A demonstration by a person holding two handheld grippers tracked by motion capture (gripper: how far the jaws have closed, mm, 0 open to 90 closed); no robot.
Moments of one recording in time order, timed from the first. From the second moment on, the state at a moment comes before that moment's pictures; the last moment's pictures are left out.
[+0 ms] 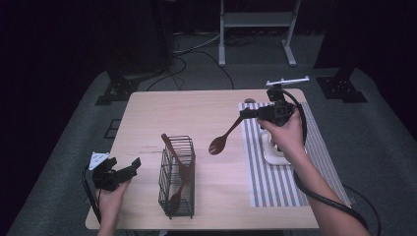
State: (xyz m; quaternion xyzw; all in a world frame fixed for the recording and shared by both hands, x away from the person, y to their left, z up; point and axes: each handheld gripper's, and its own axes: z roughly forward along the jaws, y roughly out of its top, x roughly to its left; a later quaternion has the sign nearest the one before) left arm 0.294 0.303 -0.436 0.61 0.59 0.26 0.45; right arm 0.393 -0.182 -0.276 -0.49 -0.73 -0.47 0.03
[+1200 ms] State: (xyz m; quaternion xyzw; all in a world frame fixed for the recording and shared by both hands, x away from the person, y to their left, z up) left arm 0.294 0.303 -0.436 0.61 0.59 0.27 0.45; right arm 0.395 -0.239 -0.312 -0.55 -0.70 -0.45 0.03
